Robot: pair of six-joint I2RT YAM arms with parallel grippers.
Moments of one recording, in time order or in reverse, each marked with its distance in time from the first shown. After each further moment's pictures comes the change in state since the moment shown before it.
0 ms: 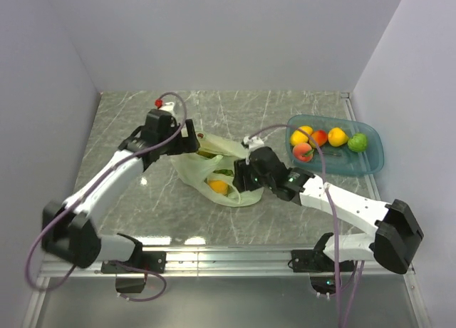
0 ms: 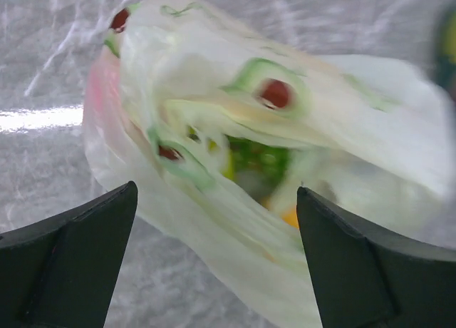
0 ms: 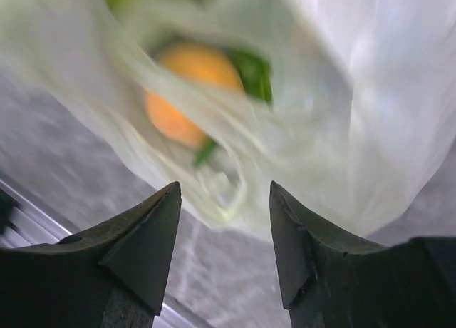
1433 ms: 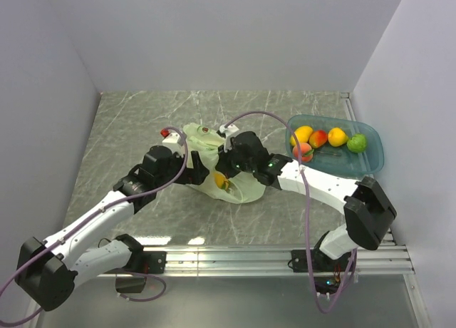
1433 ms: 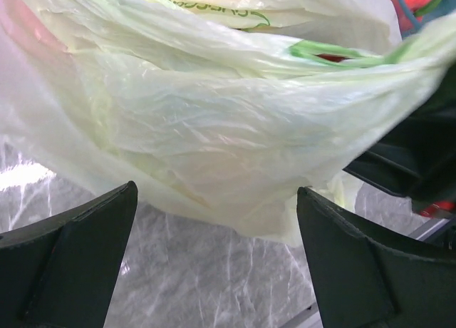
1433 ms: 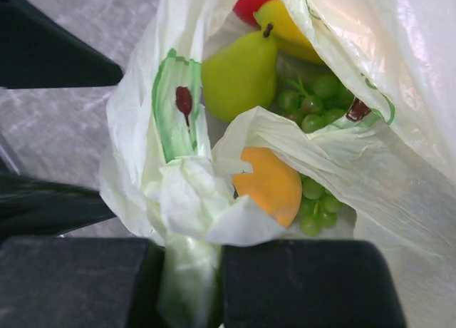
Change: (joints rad) left arm -0.199 -0.407 -0.410 0.219 0.026 -0.022; right arm -0.019 0.256 0.207 0.224 -0.190 -0.183
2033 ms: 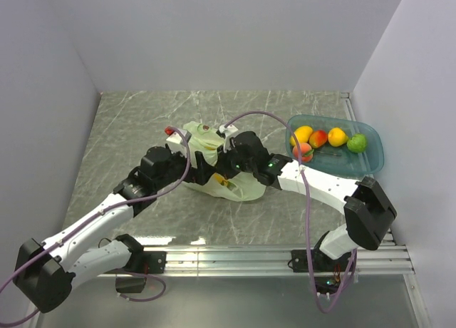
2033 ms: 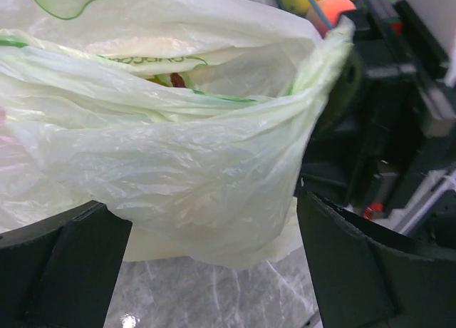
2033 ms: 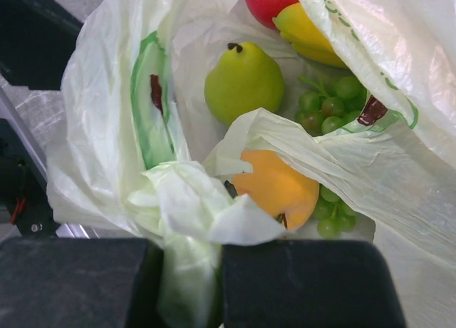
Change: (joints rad) left arm -0.031 -0.016 -0.024 0.175 0.089 0.073; right arm -0.001 -0.011 -0.001 0.010 -0.050 0.031
